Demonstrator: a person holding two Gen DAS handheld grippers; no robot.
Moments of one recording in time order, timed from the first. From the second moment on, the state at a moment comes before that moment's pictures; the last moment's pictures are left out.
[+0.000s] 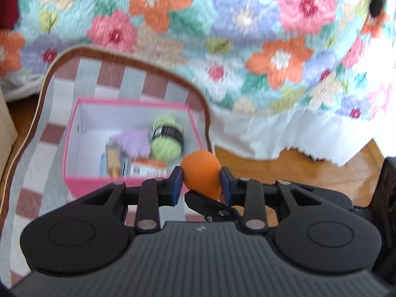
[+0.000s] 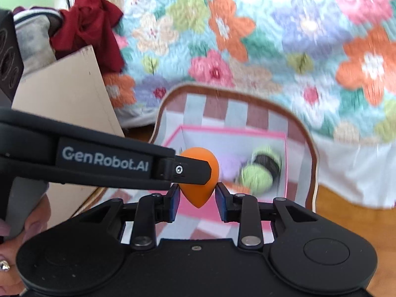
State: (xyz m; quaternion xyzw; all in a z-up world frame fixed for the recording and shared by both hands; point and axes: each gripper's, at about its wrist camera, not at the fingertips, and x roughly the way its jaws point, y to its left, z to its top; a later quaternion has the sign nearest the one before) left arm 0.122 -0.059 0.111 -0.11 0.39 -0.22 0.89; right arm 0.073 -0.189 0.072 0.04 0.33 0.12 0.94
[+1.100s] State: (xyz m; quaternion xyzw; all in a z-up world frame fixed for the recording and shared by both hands) left arm 0.283 -0.057 -0.014 -0.15 0.42 -0.13 0.89; right arm 0.248 -0.194 -0.020 -0.01 0.39 0.09 0.92
